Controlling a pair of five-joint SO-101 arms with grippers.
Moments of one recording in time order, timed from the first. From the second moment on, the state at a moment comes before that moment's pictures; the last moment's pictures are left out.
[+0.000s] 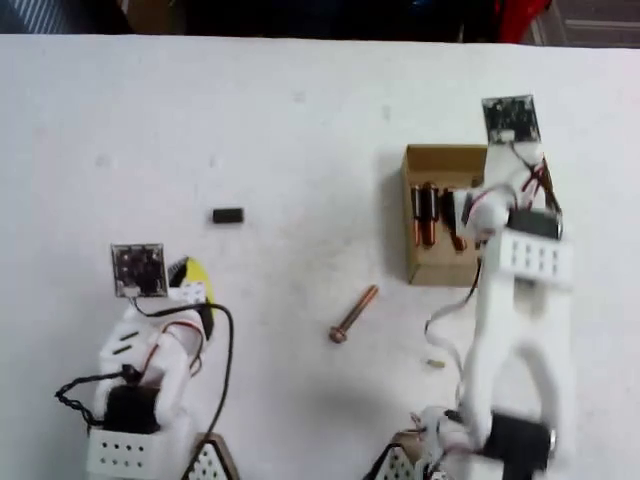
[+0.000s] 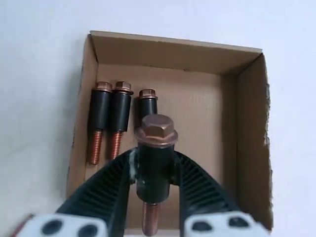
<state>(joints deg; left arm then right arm) -2.0 -103.6 95.7 48.7 10.2 10.0 -19.6 29.6 51.1 18.2</state>
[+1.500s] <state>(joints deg) -8.1 -103.7 97.1 46.2 10.2 5.2 37.1 -59.6 97.5 21.1</state>
